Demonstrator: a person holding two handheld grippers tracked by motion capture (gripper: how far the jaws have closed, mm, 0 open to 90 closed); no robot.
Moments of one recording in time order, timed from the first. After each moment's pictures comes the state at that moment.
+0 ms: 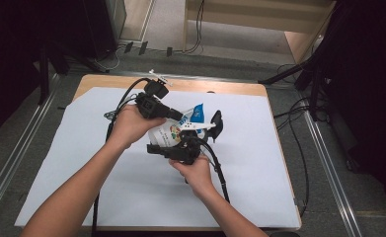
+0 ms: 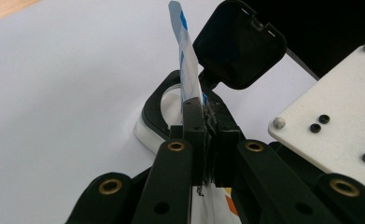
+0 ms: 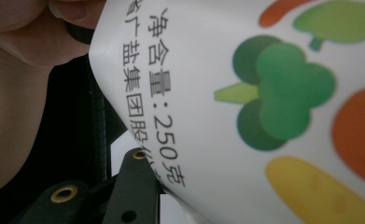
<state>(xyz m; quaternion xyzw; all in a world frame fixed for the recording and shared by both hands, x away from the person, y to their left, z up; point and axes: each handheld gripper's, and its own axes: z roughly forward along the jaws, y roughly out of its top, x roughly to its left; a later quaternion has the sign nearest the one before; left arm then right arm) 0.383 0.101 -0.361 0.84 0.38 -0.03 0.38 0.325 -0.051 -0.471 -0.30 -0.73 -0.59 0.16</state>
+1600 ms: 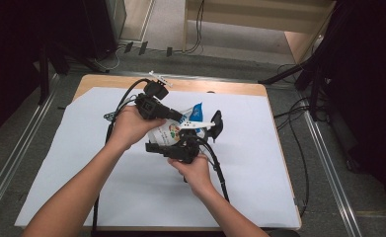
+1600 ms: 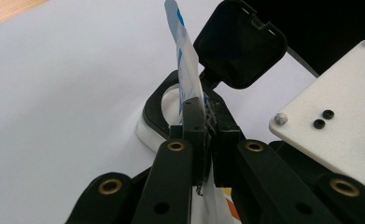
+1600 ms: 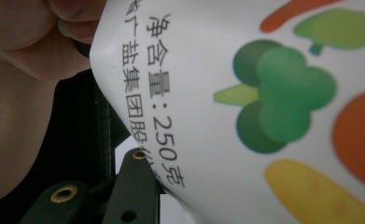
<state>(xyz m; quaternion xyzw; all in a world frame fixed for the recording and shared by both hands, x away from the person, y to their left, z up) 0.380 0.100 -0.361 0.84 0.38 -0.02 0.38 0.327 -0.049 -0.469 -0.29 -0.73 -0.60 0.16</state>
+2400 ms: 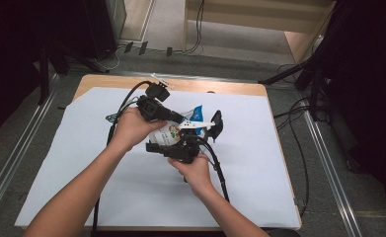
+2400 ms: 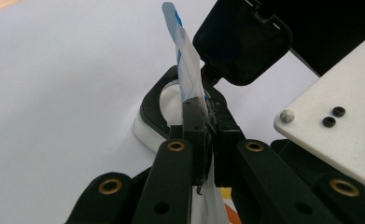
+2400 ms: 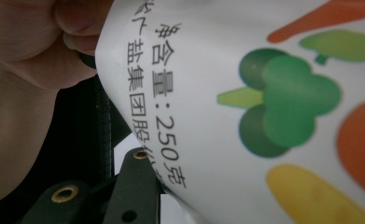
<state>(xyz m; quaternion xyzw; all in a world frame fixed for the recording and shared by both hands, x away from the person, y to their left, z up) 0.381 0.097 -0.368 0.84 0.38 -0.03 0.38 0.327 -0.049 -0.469 -0.30 -0.73 -0.59 0.16</state>
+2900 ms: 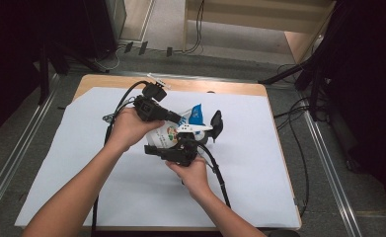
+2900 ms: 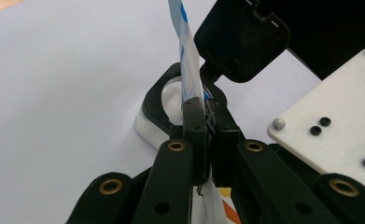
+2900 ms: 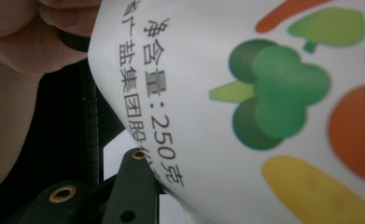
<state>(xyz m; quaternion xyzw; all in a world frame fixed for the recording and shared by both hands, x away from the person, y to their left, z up) 0.379 0.104 -0.367 0.84 0.38 -0.03 0.38 0.322 -0.044 -0.477 -0.30 -0.73 -0.59 0.14</state>
